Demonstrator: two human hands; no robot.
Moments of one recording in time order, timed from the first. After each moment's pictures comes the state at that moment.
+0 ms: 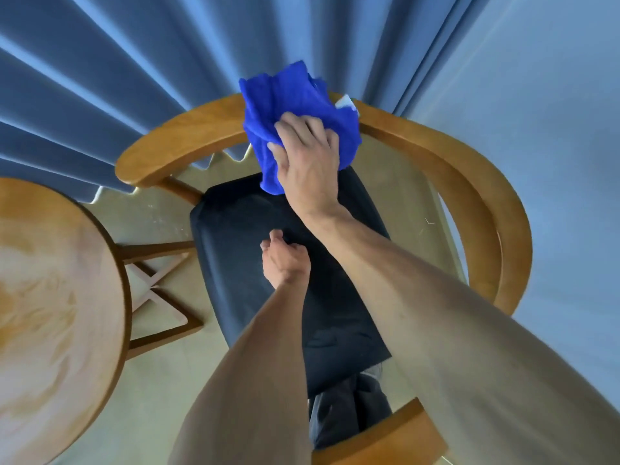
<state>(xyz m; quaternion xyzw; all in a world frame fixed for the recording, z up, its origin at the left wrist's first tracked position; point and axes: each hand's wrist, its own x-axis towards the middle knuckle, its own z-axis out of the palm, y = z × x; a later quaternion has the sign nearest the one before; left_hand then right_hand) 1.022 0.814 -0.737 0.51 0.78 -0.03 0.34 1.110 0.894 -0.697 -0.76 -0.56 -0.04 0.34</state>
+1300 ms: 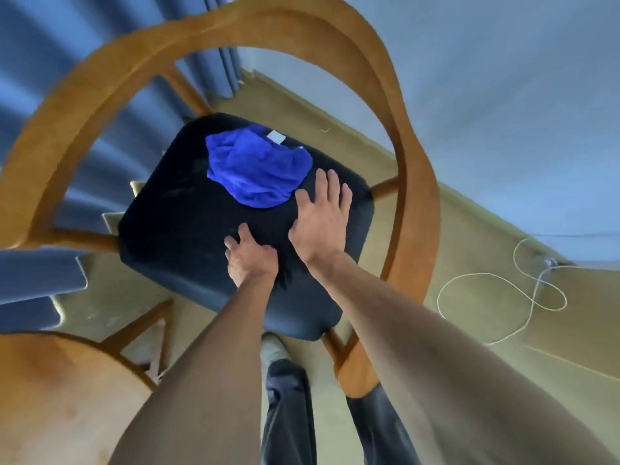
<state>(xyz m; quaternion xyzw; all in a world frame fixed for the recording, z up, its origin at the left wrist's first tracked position) 0.907 0.748 -0.759 0.81 0.48 -0.18 0.29 0.978 0.658 -0.711 -0.98 -0.19 0.09 0.06</state>
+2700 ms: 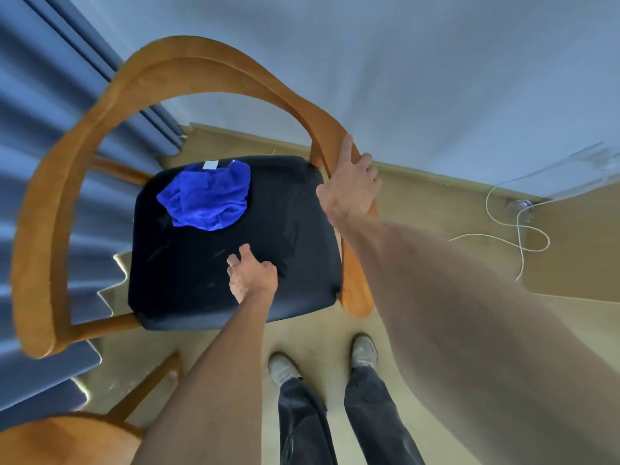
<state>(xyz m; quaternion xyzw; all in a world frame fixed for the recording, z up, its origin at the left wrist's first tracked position) 0.955 0.637 -0.727 0.87 0.38 -0.21 0.23 1.087 0.491 -0.659 -0.97 0.16 0.11 0.14</state>
